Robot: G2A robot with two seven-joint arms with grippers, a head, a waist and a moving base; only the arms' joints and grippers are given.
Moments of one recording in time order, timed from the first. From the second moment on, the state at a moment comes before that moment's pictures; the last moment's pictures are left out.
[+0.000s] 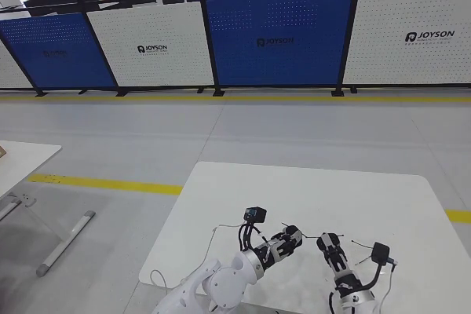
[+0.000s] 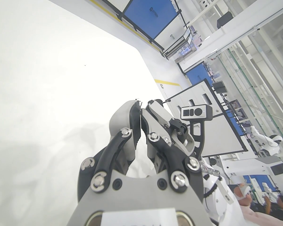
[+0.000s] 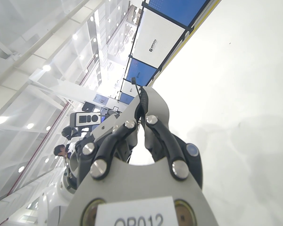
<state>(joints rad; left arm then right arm) 1.43 -1.21 -0.94 -1.79 0.34 0.08 -0.21 -1.69 -1.28 1.19 -1.76 -0.23 -0.12 -0.03</state>
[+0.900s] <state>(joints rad) 1.43 -1.22 -0.95 -1.78 0.25 0.03 -0.21 -1.68 -1.29 1.18 -1.73 -0.14 -0.16 -0.01</state>
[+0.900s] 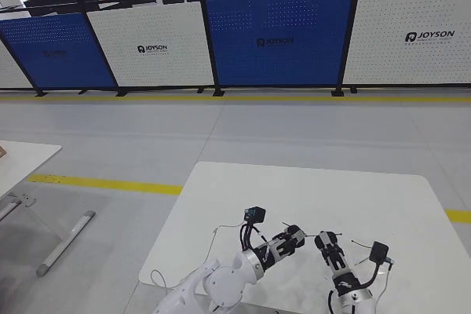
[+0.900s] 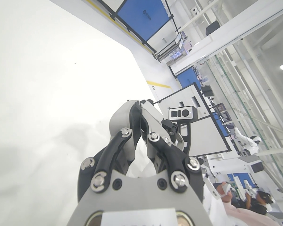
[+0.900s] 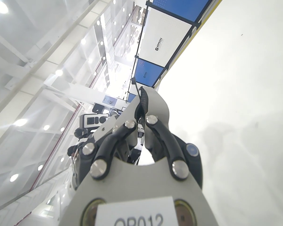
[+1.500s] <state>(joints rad) 1.42 -1.22 -0.94 -1.77 0.26 0.05 -0.21 -1.67 -1.29 1.19 -1.73 -0.17 -0.15 -0.01</state>
